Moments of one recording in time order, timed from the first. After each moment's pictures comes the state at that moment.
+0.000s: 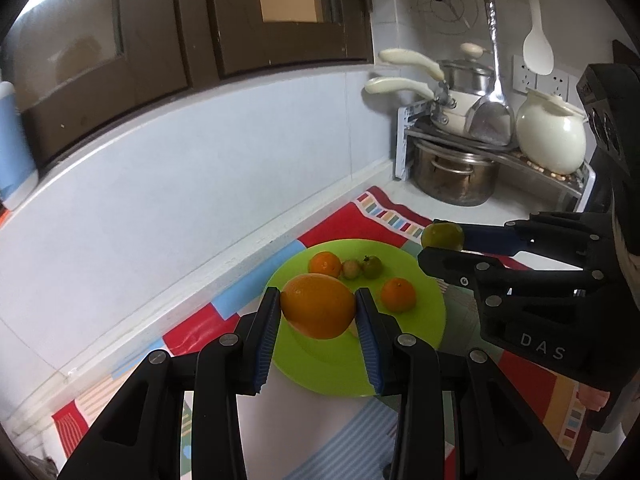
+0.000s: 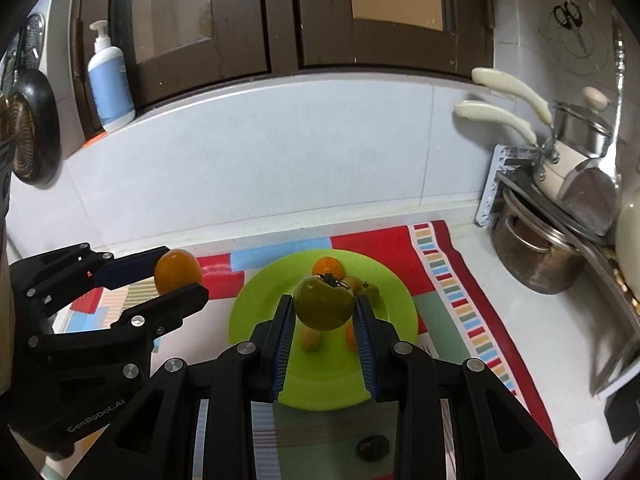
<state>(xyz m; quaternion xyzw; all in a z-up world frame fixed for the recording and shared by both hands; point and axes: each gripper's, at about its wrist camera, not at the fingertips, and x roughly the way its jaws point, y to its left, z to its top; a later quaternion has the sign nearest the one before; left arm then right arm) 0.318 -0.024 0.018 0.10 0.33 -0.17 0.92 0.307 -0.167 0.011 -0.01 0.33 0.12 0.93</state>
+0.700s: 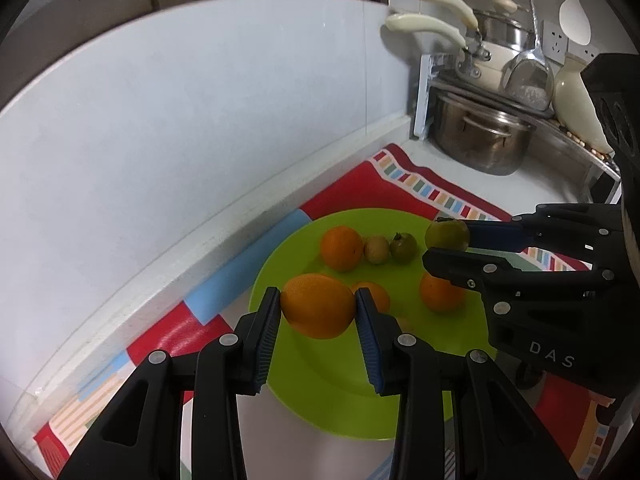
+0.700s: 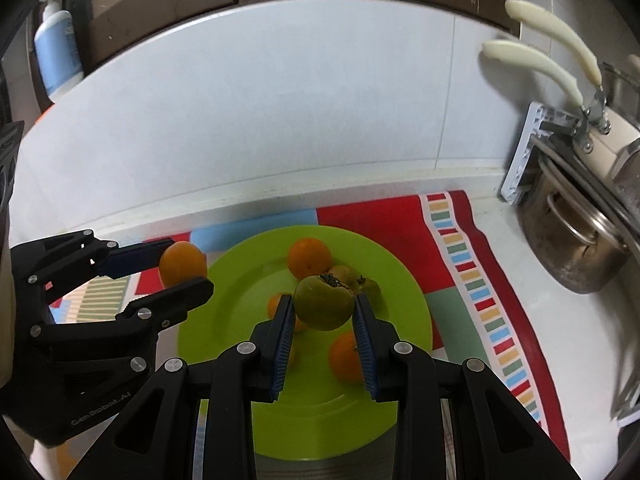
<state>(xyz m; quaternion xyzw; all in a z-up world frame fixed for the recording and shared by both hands) 0.390 -0.030 -0.044 0.10 0.40 -0.18 0.89 0.381 -0.167 -0.044 -0.02 0.40 0.12 0.91</state>
